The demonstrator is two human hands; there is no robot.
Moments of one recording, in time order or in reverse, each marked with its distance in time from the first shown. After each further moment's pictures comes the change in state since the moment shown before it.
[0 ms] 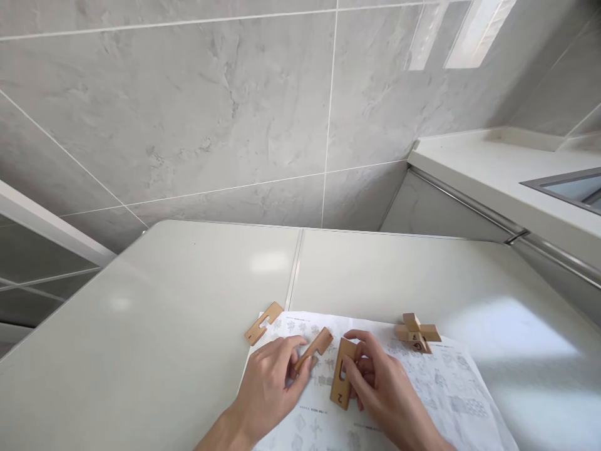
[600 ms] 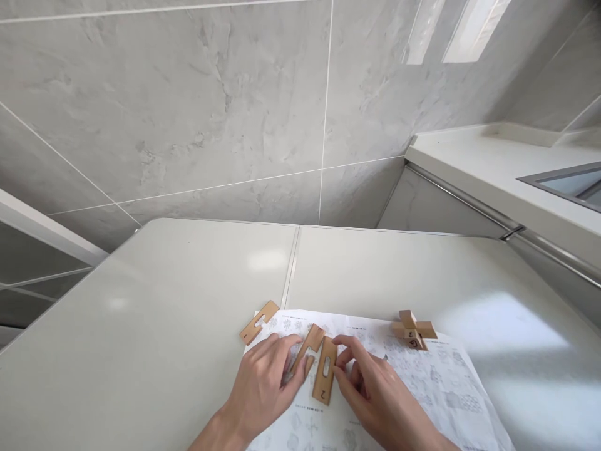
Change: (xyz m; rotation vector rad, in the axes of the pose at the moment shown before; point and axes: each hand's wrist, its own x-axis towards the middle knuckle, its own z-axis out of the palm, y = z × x) left_hand 0.002 0.000 -0.003 0.068 -0.015 0.069; right_hand -0.002 -0.001 -0.009 -0.272 -0.168 -0.187
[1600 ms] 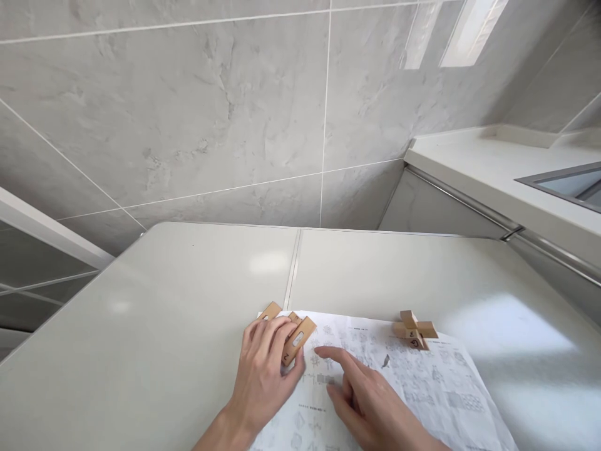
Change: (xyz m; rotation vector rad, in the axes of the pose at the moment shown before) left_hand 0.007 -0.005 0.001 0.120 0.170 -0.029; right_hand -0.003 -0.005 0.008 -0.081 -0.137 -0.097
